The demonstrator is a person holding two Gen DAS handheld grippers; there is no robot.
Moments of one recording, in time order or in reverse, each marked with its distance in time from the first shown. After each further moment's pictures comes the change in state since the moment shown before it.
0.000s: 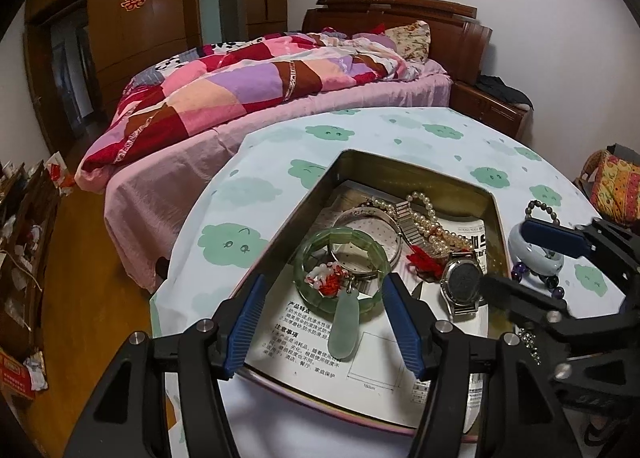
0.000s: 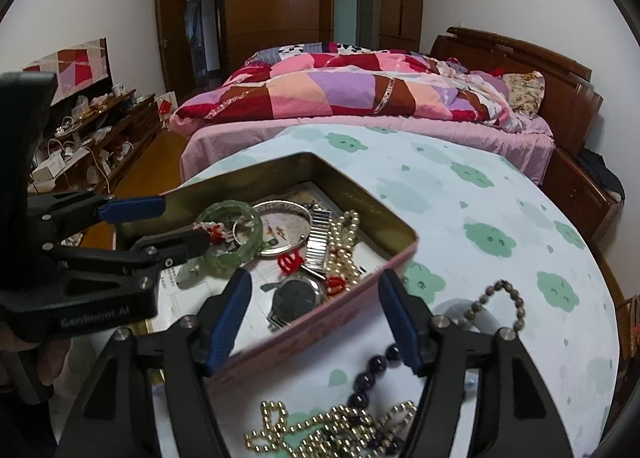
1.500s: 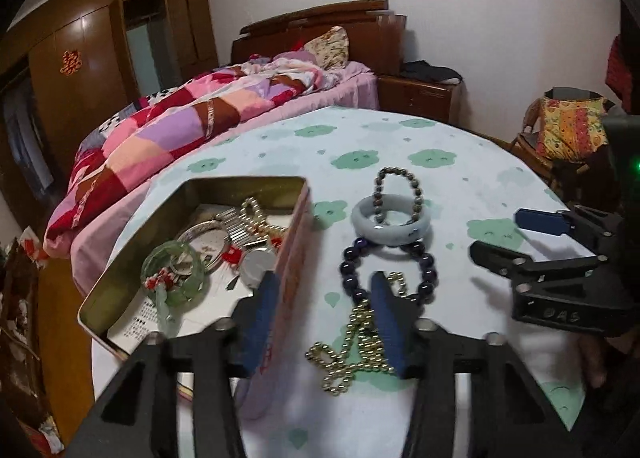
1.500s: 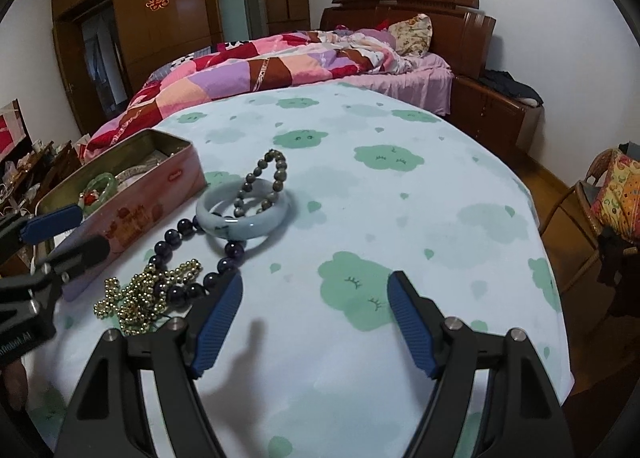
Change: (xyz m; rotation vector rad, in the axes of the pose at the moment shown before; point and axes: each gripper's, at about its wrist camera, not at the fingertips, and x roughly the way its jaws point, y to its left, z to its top) left arm -0.038 -0.134 -0.031 0.251 -0.083 -0.112; right arm -0.062 -0.109 -0.091 0.280 0.036 -0.232
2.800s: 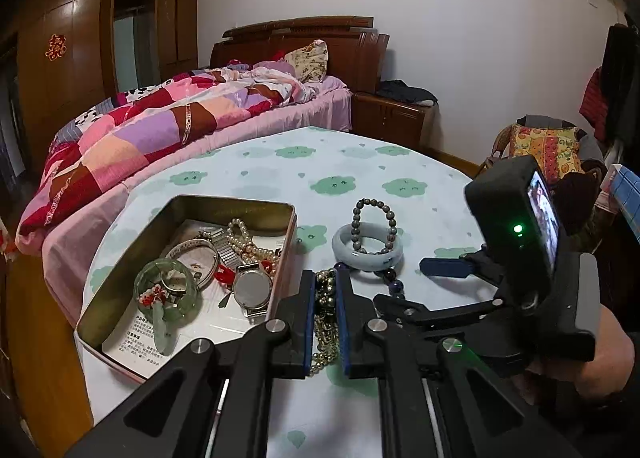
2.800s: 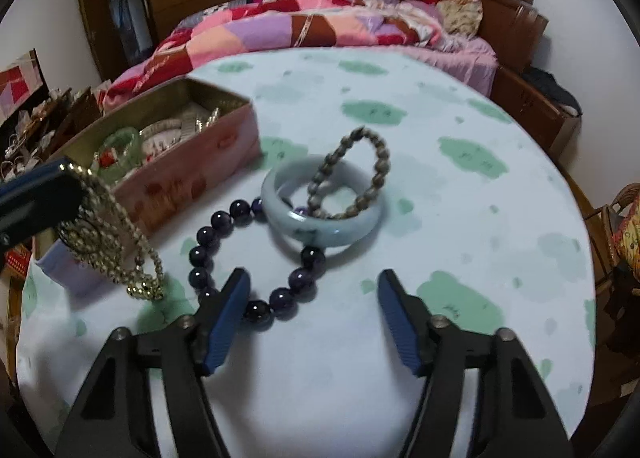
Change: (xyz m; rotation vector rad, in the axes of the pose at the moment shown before) left arm -0.020 0.026 0.013 -0.066 -0.034 -0.143; right arm 0.040 0.053 0.019 -0.121 0.171 0.074
